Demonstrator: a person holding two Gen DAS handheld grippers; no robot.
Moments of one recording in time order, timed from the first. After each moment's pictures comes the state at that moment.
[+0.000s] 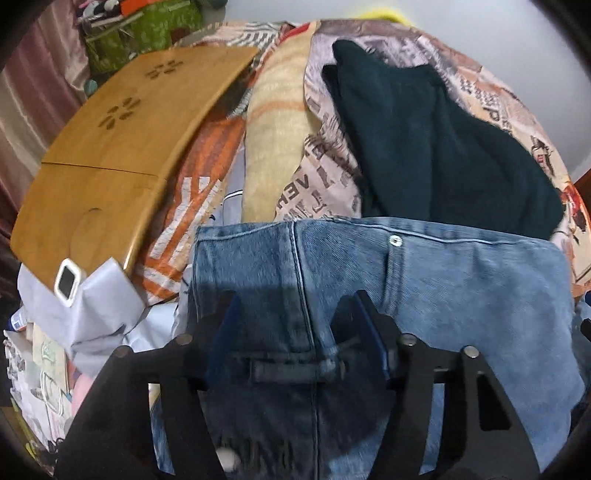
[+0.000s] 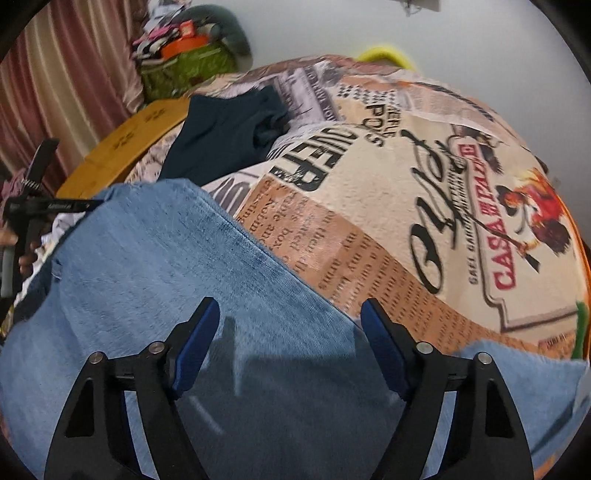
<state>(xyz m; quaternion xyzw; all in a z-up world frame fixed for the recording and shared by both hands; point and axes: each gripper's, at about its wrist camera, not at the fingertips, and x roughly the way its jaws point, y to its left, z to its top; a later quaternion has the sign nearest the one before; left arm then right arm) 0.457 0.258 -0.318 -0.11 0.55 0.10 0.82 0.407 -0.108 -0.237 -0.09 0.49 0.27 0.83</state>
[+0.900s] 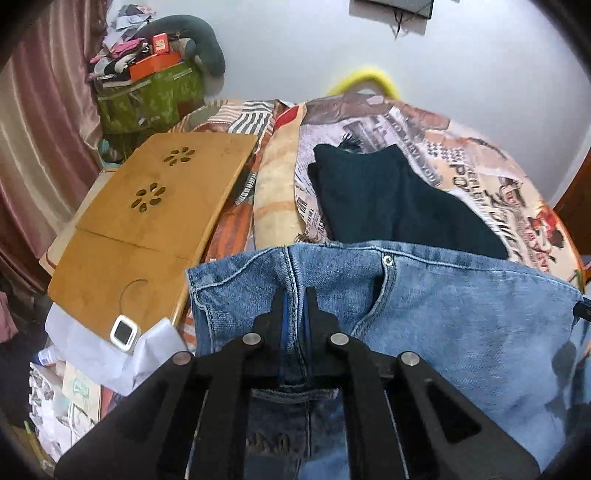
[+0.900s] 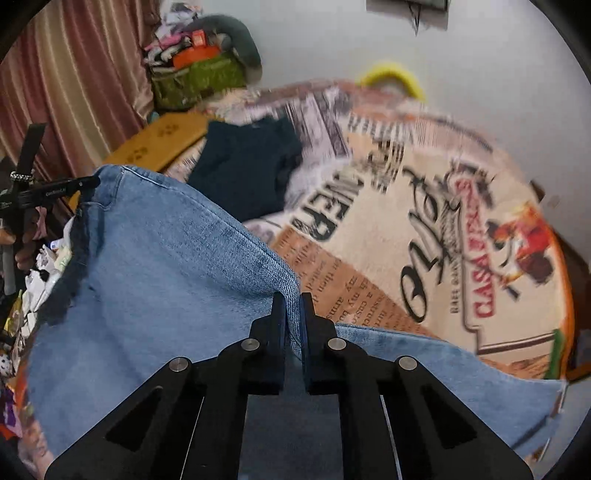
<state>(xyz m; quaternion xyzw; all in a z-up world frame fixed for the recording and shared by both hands) 0.423 0.244 -0.210 -0.08 0.45 0.10 0.89 0.396 -0.102 -0.169 -0.11 0.46 0.27 0.84</state>
